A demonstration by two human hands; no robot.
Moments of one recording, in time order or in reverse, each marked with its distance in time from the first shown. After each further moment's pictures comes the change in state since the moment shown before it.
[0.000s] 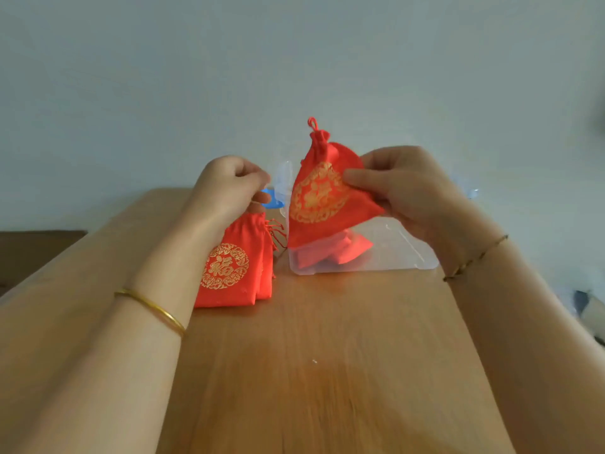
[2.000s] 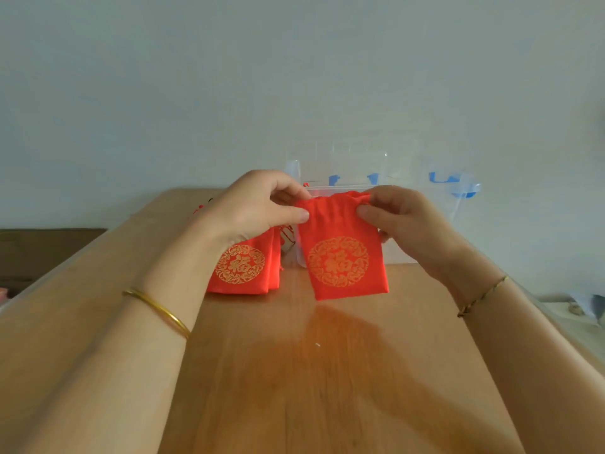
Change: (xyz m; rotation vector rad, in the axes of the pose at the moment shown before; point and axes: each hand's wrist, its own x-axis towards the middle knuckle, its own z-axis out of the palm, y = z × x) left_hand -0.035 0.015 0.001 0.267 -0.357 0.176; right_hand -0.020 0.050 -0.007 -0.150 -0.103 -0.217
